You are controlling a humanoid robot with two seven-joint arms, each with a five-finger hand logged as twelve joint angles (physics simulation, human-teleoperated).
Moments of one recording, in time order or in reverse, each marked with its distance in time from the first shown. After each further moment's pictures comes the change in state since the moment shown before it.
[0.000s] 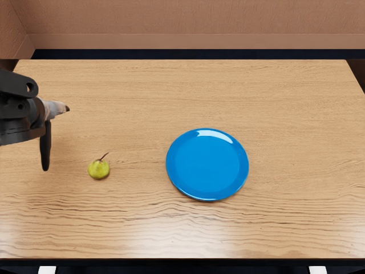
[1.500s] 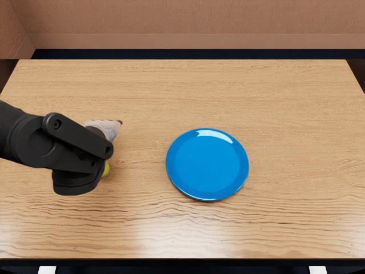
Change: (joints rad) left arm 0.150 -0.338 -0.046 -0.001 0.040 0.321 0.000; right arm 0.000 0.000 0.000 0.000 0.000 0.000 0.000
